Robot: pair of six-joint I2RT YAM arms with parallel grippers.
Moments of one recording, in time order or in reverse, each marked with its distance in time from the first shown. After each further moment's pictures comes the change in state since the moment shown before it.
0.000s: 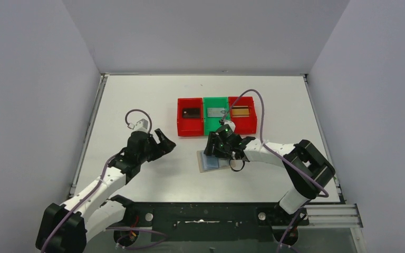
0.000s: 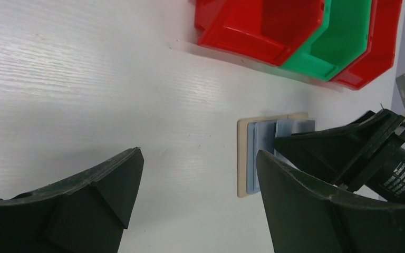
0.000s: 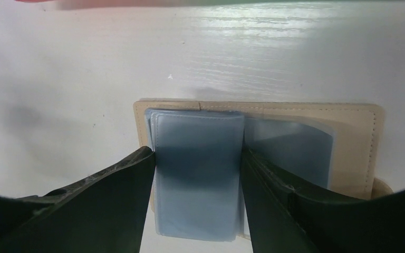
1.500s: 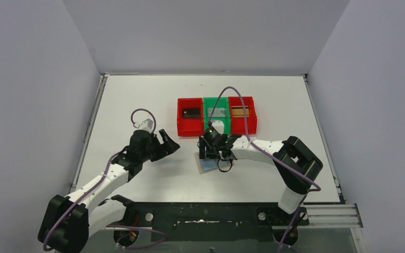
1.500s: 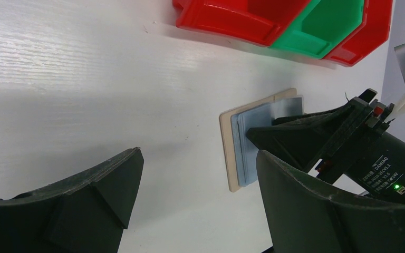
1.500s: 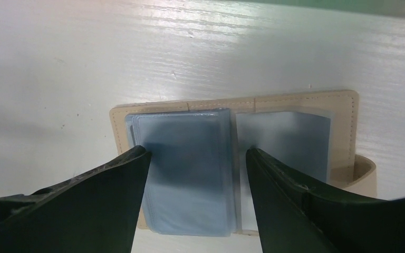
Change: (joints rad) left arm 0.000 0.086 0.000 0.074 0.127 0.019; right arm 0.109 0.093 0.160 -0.206 0.188 -0.072
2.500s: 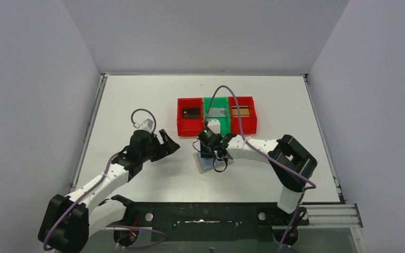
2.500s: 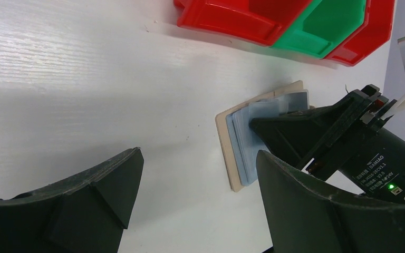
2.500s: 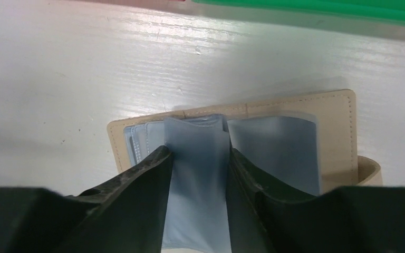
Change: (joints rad) left arm 0.000 0.004 0.000 0.000 0.000 0.000; right arm 0.032 0.052 0.059 -0.016 0.066 -0.019
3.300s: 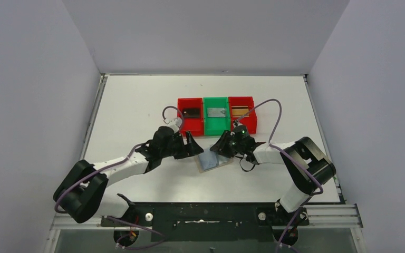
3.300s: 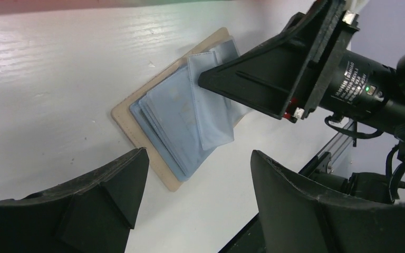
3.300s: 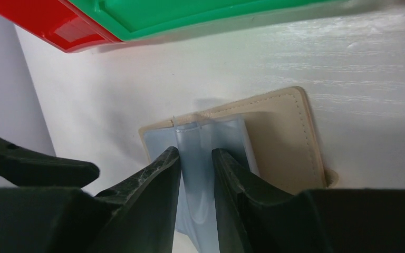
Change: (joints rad) left arm -0.221 0.274 0.114 0.216 0.111 0.005; right arm -0.328 -0.123 -0.410 0.584 -0.510 0.248
